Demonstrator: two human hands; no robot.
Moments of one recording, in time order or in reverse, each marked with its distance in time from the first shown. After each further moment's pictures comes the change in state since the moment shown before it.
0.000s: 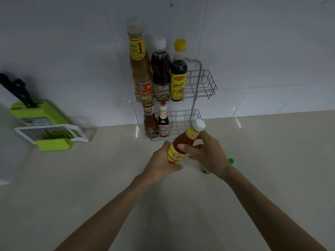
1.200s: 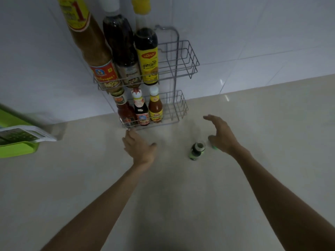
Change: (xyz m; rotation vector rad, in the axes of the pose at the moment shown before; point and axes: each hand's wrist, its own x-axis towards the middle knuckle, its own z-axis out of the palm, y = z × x) left_hand 0.075 -0.043 0.040 0.149 0.463 -0.337; right_hand 0.045 0.154 -0.077 -0.459 0.073 0.185
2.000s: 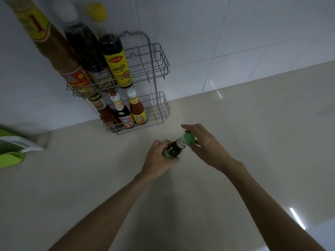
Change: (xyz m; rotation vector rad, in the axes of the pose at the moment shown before) left_hand -0.066 0.031 0.042 -0.022 -0.479 0.406; right_hand -0.064 -0.016 -0.019 0.010 0.080 -0.430
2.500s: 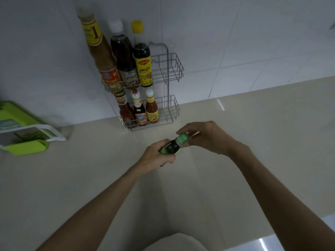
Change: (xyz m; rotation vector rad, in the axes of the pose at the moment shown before) left_hand -0.062 0.017 -0.067 -0.253 -0.208 -0.078; right_hand 0.007 -0.080 -0.035 0.093 -0.206 -0.090
